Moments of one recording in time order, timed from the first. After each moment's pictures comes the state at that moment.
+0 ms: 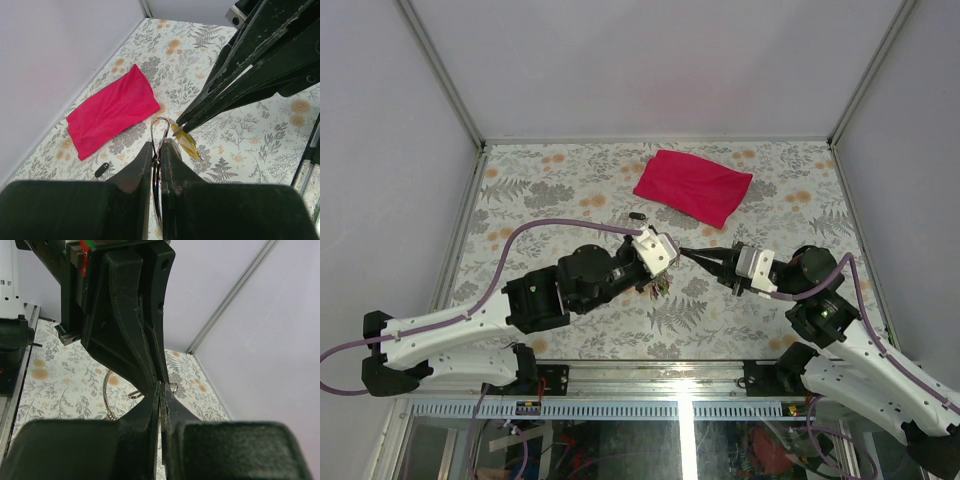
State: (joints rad) left arm -1.26 1.06 1.10 -0.19 -0.32 0.24; right arm 0.77 0.67 0.68 0.23 -0.57 -0.37
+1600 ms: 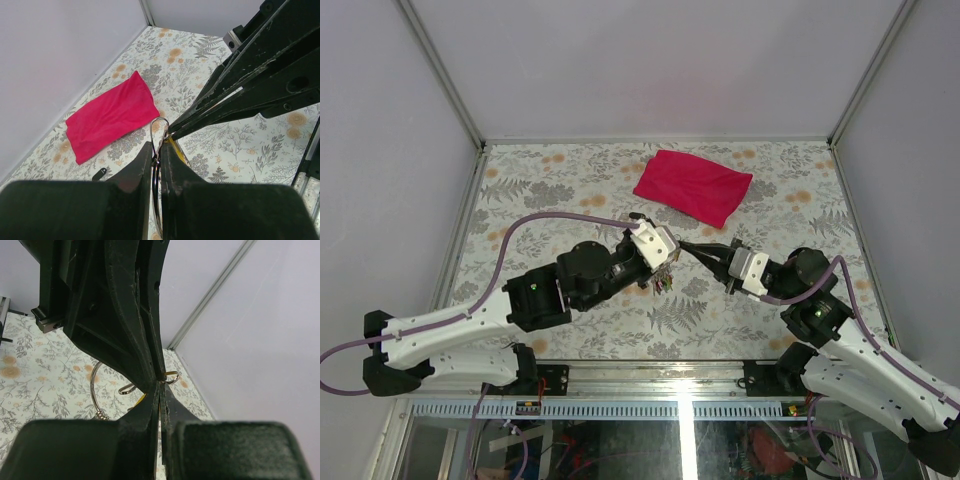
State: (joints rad) left arm -1.25 1.07 1.12 -0.16 -0.31 0.21; right arm 0.79 0.68 0.65 0.29 -0.48 -0.44
